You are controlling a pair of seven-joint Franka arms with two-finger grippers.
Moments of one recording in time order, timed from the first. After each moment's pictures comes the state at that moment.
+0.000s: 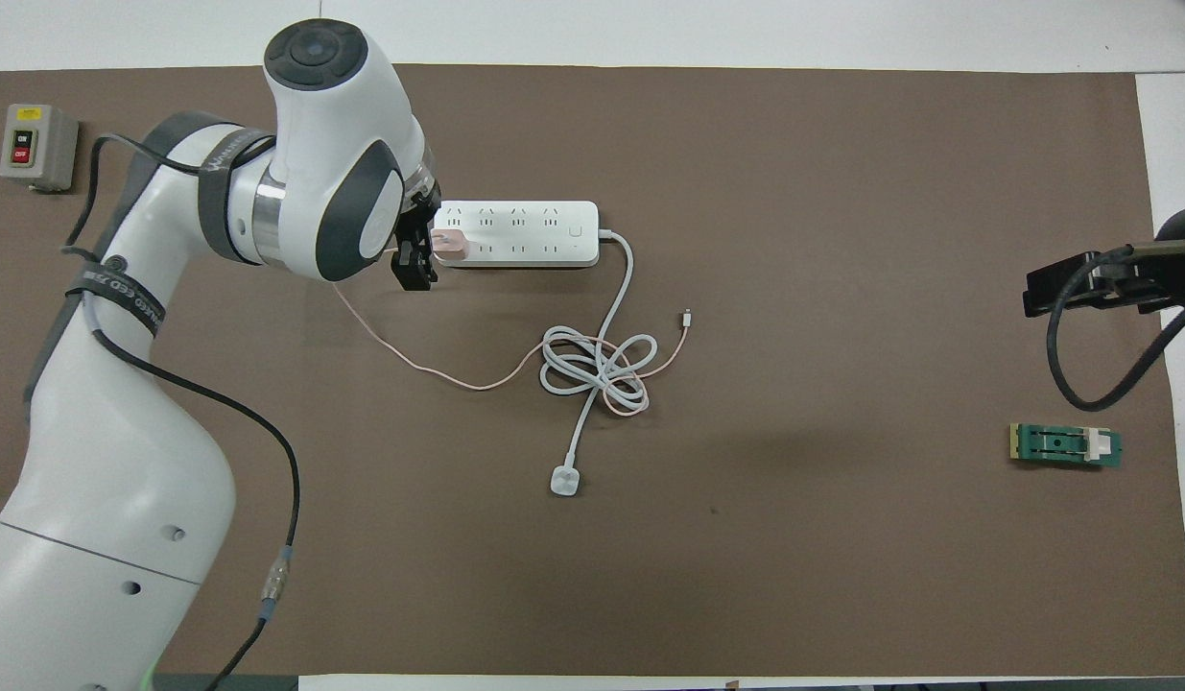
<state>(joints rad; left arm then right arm) -0.43 0.58 0.05 -1.30 -0.07 1.78 -1.85 -0.03 -0.02 0.04 -1.61 -0.02 1.55 0.01</state>
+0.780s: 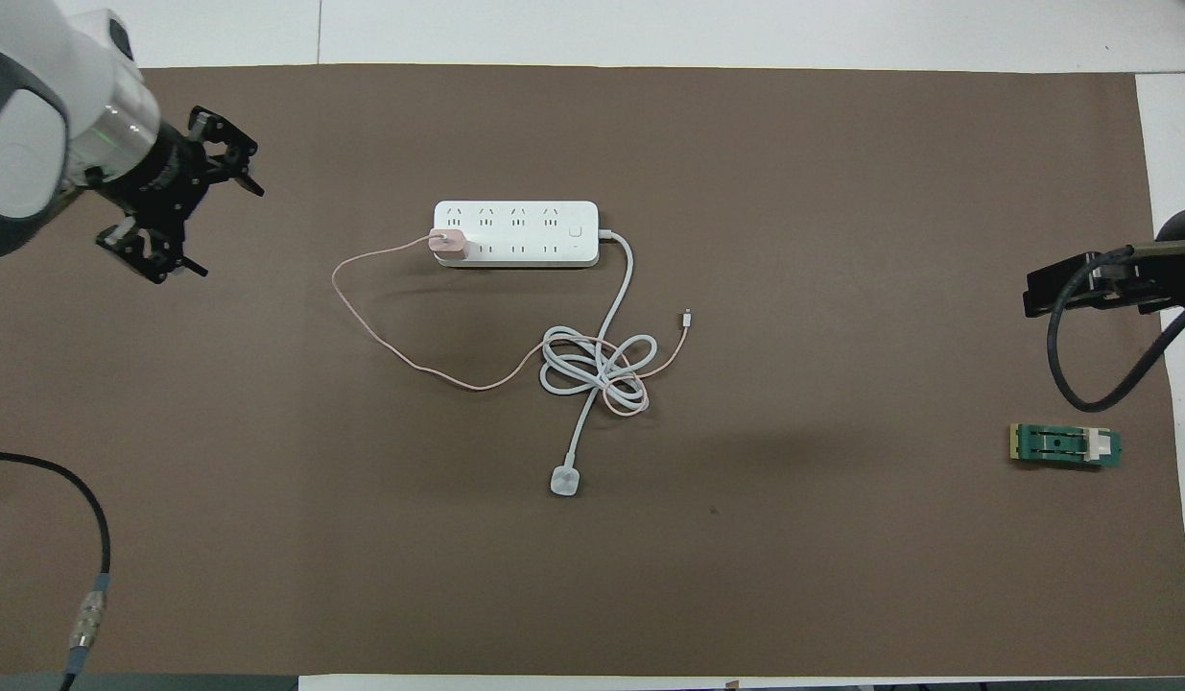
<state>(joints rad) -0.14 0.35 0.06 -1.29 -0.06 1.53 -0.98 -0.03 -0.02 0.04 -1.61 -0.02 1.55 0.01</state>
